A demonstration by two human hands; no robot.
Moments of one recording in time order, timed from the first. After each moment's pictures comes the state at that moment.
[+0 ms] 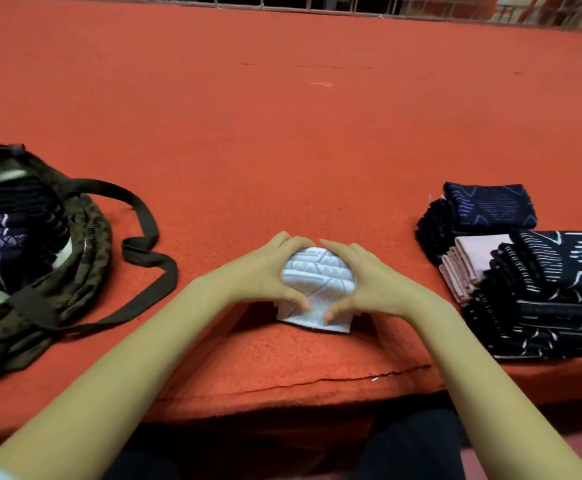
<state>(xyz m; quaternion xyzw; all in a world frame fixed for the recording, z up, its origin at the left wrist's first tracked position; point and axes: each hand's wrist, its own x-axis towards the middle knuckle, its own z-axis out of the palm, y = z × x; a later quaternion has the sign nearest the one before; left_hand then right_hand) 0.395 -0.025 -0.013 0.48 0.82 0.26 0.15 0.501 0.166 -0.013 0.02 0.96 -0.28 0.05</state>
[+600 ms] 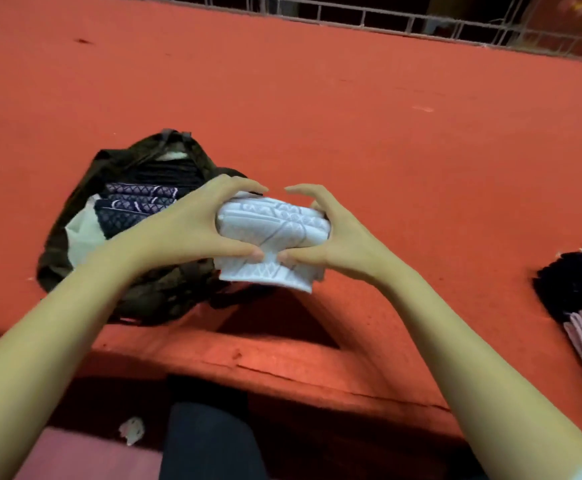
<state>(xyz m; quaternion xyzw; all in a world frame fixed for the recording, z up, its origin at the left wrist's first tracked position) 0.379 -0.255 0.072 0.34 0.87 0.35 0.00 0.422 -0.026 0.064 -0.14 0.88 -0.45 -0.01</state>
